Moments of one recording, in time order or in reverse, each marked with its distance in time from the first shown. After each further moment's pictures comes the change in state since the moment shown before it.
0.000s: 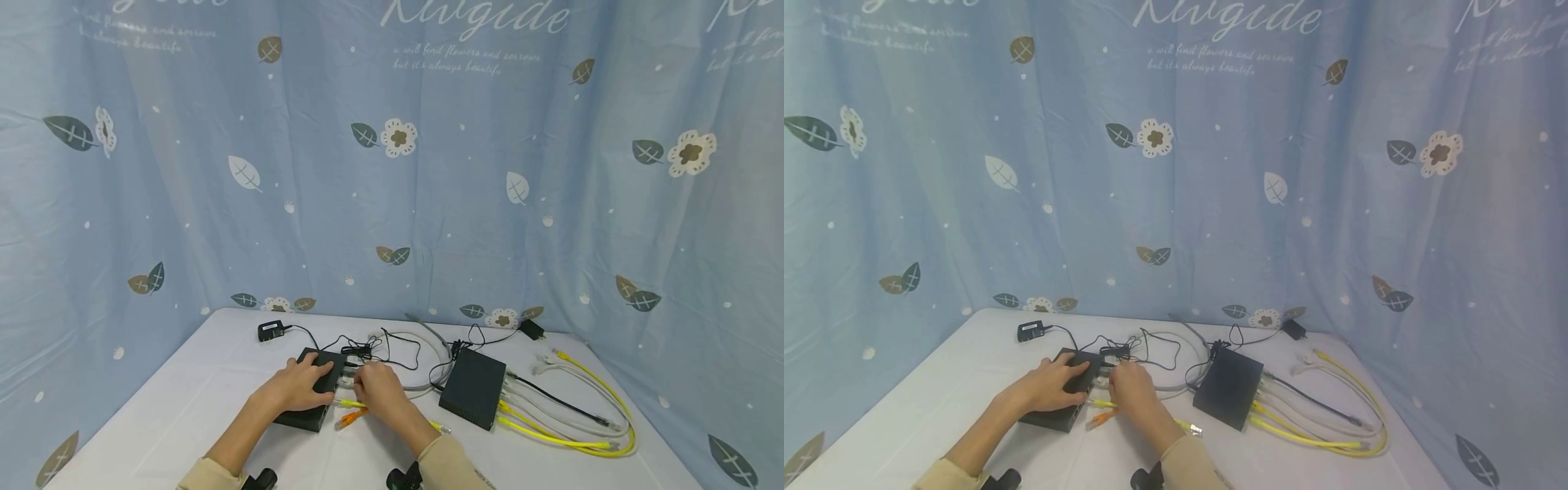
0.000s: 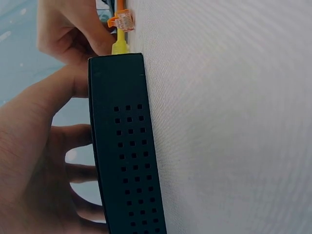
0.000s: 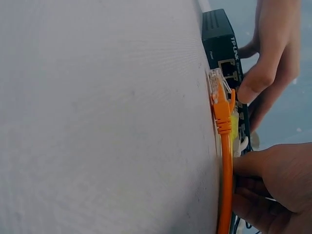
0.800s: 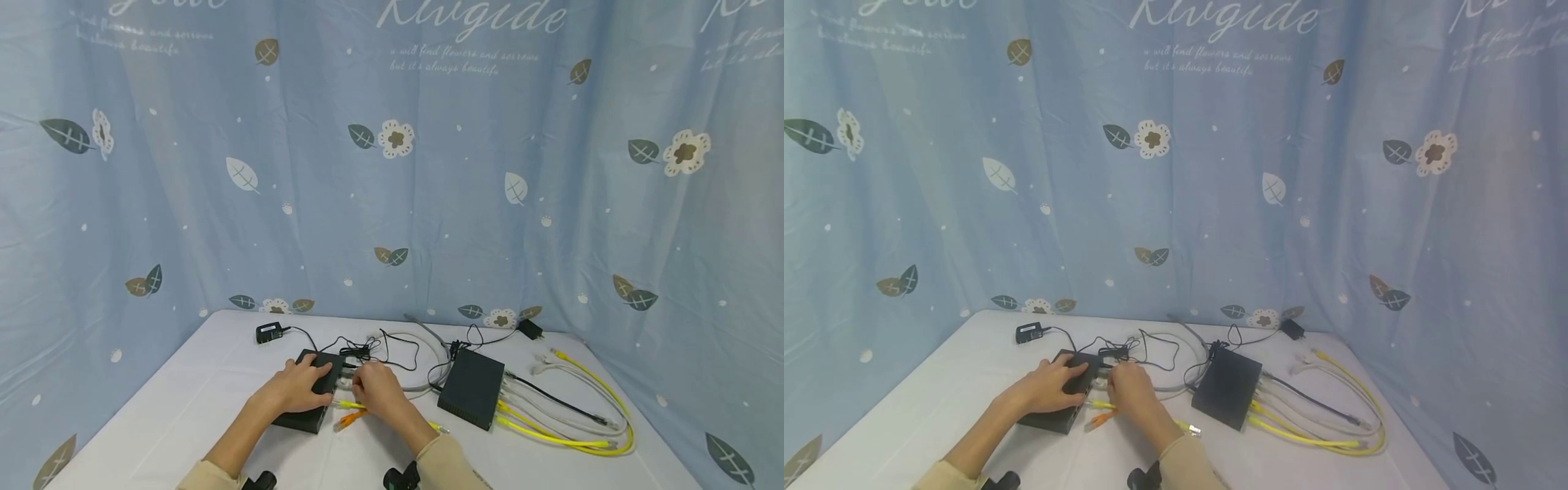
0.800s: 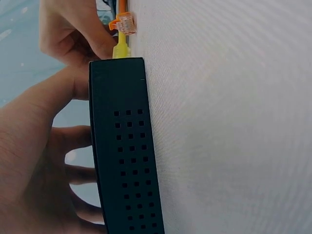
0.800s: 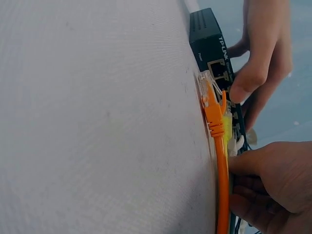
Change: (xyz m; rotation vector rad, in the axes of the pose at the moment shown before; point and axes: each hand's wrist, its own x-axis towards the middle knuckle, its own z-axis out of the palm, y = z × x) left_hand 0.003 -0.001 0.002 0.015 0.007 -0.007; right_hand 0.002 0.002 0.000 0.075 -0.031 0.028
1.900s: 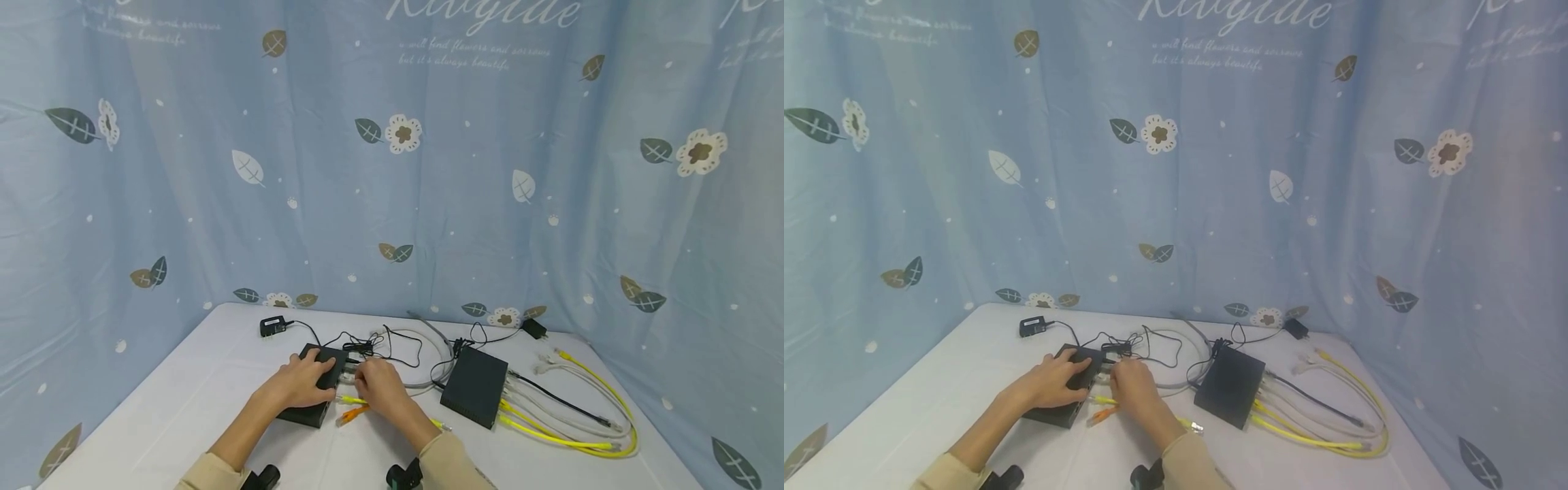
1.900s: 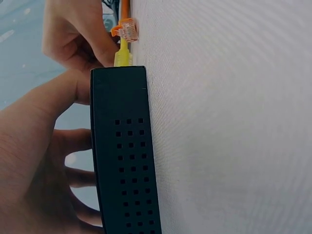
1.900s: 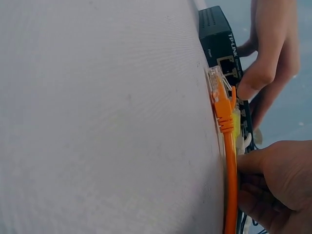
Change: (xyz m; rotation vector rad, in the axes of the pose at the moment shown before) left_hand -0.002 0.003 0.002 0.006 0.020 0.007; right_hand -0.002 0.001 0.000 -0.015 0.021 -0.040
